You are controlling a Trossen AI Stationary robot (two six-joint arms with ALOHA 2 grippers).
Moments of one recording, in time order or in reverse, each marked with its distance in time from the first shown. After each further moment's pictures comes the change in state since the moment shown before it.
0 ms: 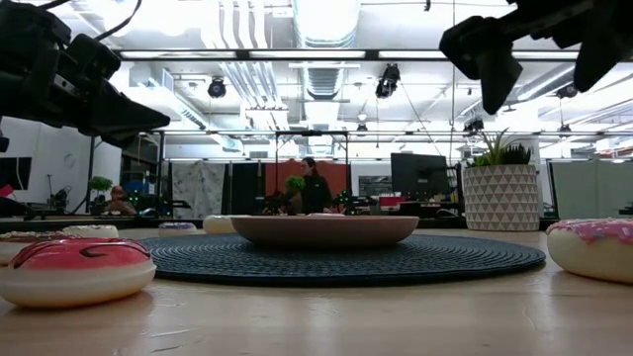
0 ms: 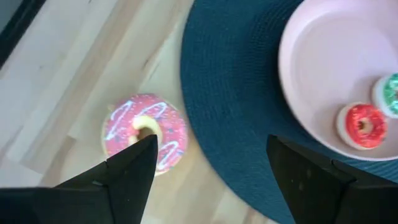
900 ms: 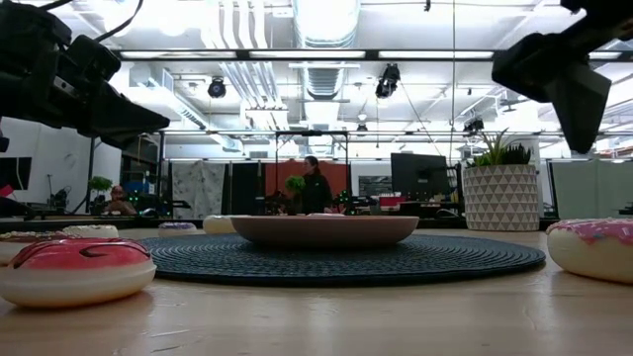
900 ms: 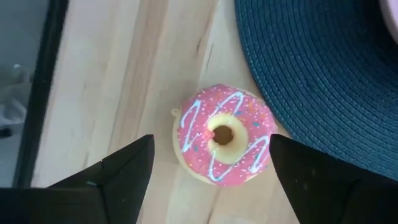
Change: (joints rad) left arm 0.000 0.000 0.000 -0.010 0.000 0.000; right arm 0.164 0.160 0.043 0.005 -0.001 0.429
